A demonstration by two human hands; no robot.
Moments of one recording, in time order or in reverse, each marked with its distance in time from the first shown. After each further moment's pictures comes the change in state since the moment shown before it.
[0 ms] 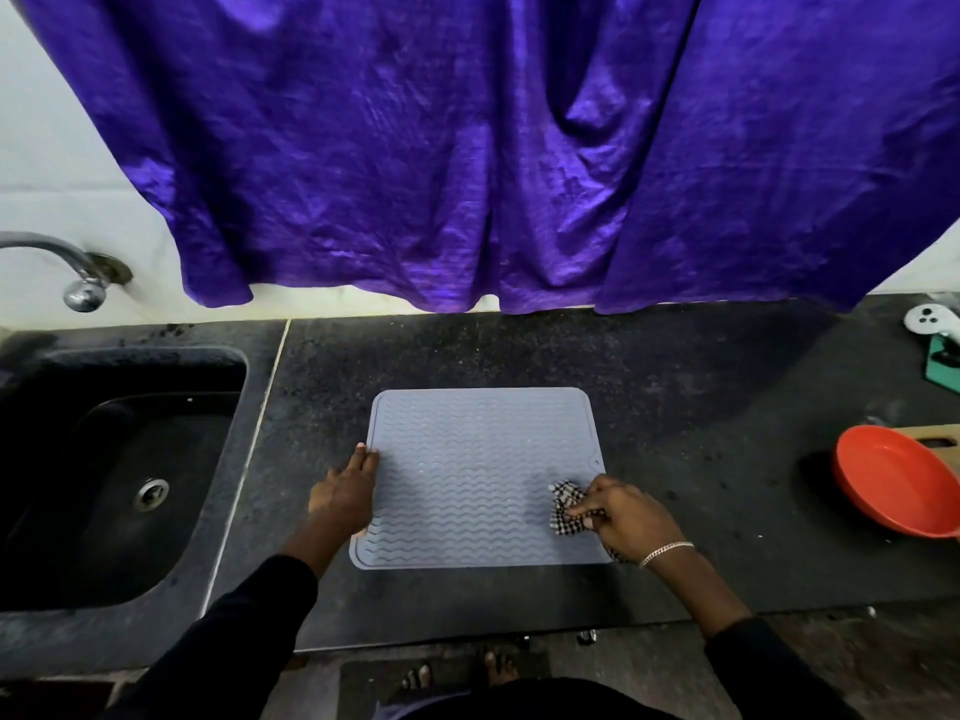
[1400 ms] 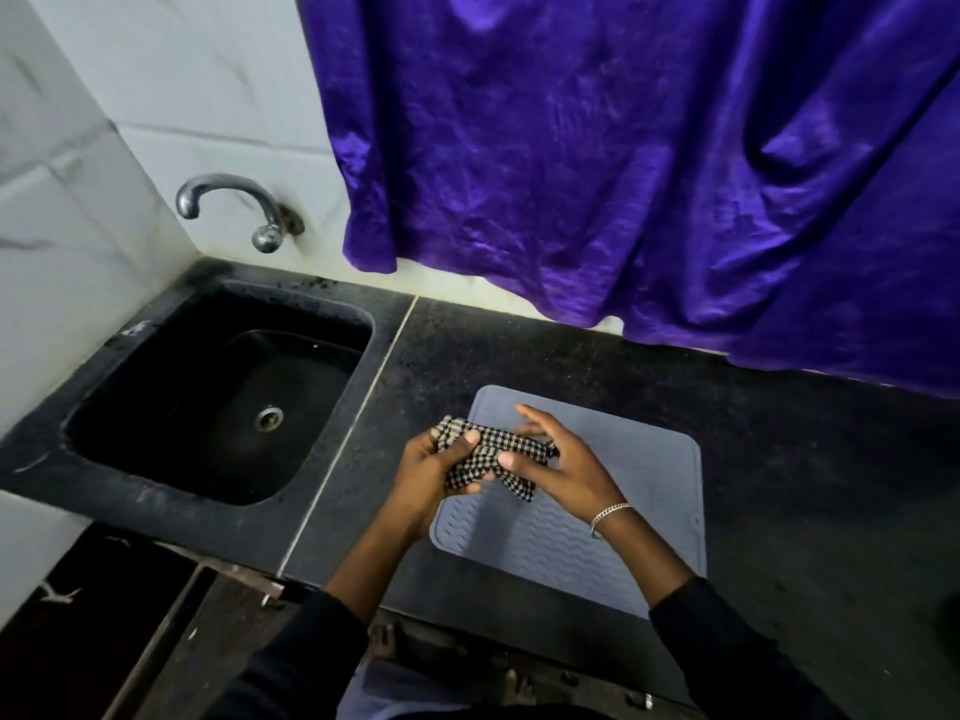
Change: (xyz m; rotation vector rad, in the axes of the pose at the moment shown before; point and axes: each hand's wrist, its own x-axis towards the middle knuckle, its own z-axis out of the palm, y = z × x) left_hand -0.083 0.005 -0.033 -2.039 0.274 0.103; right_hand 0.080 -0.199 -0.023 0.714 -0.039 -0.281
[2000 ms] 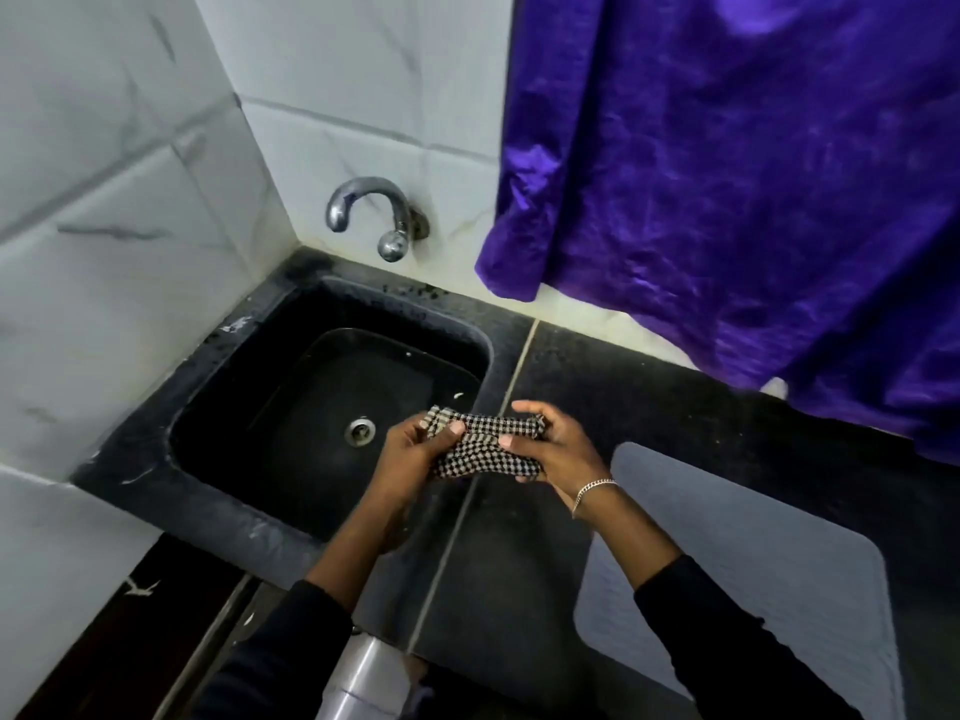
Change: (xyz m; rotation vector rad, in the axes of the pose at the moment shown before) left_hand 0.093 0.090 -0.227 -0.066 0.129 0.087; right_hand 0.186 -0.097 0.179 0.412 -0.051 0.280
